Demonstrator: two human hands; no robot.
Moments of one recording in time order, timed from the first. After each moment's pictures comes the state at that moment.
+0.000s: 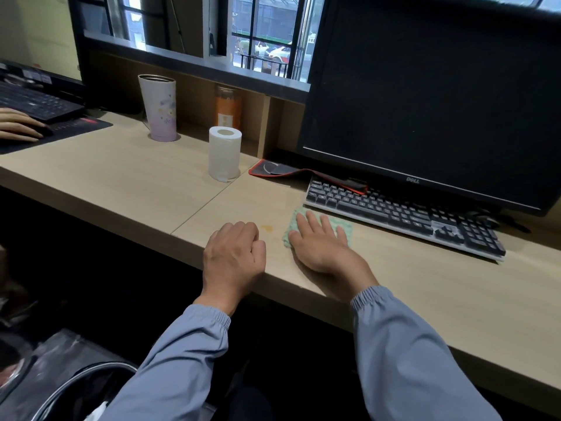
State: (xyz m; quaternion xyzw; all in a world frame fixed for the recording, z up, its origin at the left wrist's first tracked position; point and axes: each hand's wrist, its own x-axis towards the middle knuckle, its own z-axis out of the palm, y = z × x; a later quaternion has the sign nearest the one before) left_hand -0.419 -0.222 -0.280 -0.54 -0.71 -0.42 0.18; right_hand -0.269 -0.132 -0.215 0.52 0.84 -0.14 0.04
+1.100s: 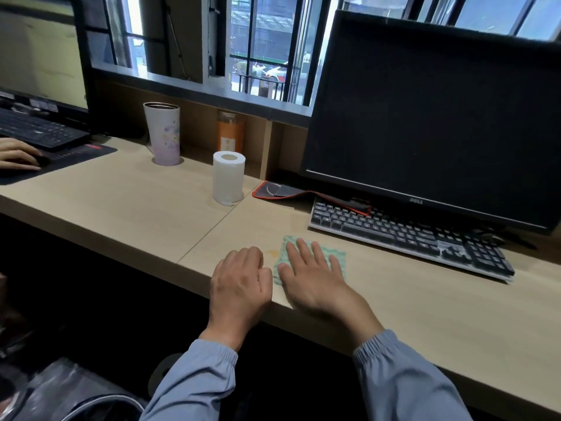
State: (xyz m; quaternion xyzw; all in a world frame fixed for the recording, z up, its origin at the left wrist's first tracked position) left_hand -0.424 -0.220 -0.285 -0.55 -0.69 -0.43 0.18; right_hand -0.288 -0.156 -0.219 0.50 0.85 -0.14 0.04
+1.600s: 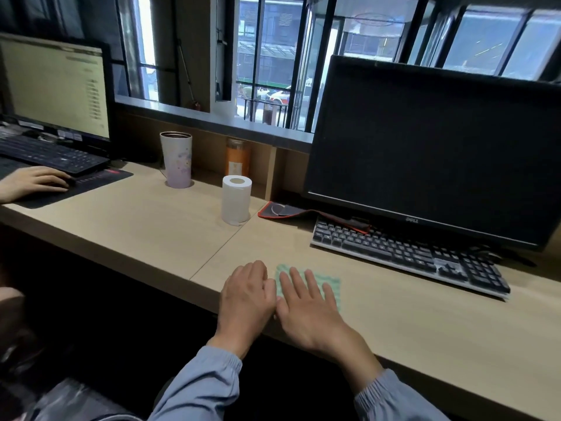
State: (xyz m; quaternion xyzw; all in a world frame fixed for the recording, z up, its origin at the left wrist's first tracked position) left_hand -0.427 -0.224 -0.269 -0.55 -0.71 -0.43 0.09; right_hand -0.288 -0.198 -0.222 0.47 0.87 -0.13 0.05
